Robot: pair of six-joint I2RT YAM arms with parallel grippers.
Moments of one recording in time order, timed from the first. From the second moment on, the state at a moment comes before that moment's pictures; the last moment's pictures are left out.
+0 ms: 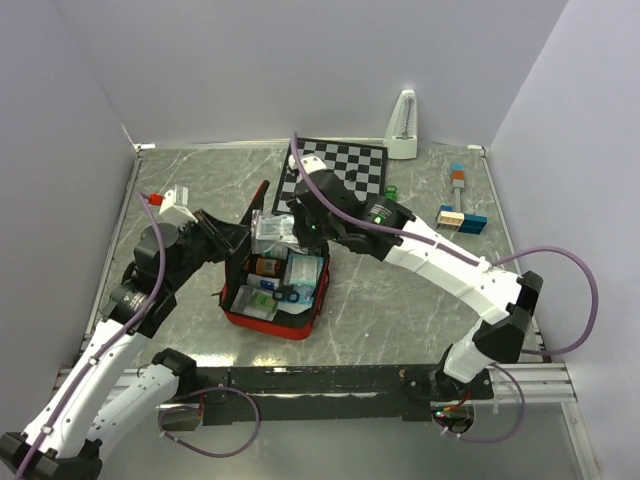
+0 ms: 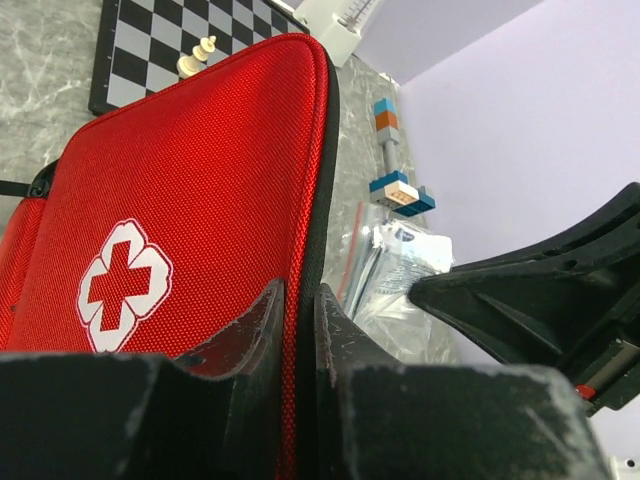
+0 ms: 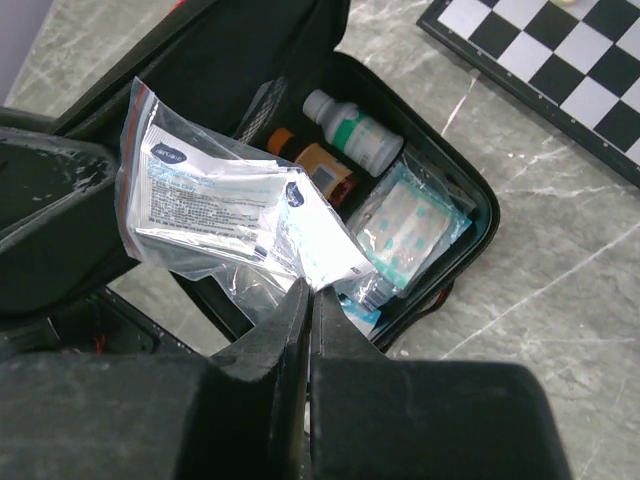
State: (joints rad) left arm -0.42 0.71 0.82 -0.31 0.06 -0.82; right arm 1.00 1.56 1.72 -0.82 0.25 0.44
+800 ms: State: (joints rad) left arm -0.47 0.69 0.82 -0.31 -0.03 -0.73; right arm 1.01 1.71 1.88 -1.02 0.24 0.41
